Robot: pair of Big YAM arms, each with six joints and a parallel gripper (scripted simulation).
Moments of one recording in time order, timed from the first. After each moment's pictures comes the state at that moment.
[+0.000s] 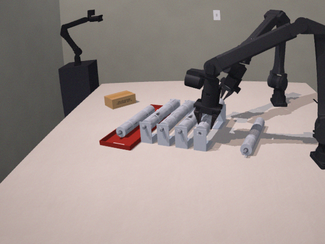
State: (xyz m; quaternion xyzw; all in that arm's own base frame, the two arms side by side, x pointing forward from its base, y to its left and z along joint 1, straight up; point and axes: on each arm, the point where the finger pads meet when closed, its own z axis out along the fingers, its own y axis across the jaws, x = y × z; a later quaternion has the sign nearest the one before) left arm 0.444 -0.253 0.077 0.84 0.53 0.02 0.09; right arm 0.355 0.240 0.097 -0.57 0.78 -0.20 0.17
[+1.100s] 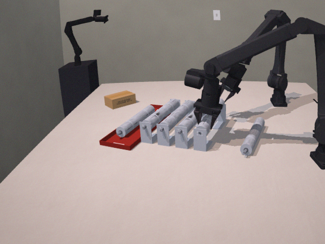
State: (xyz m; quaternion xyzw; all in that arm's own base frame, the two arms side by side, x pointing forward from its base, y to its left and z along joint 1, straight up) left arm 0.444 -0.253 0.077 0.84 0.53 0.02 0.09; right arm 0.355 0.233 0.094 -0.58 0.77 -0.20 0.17
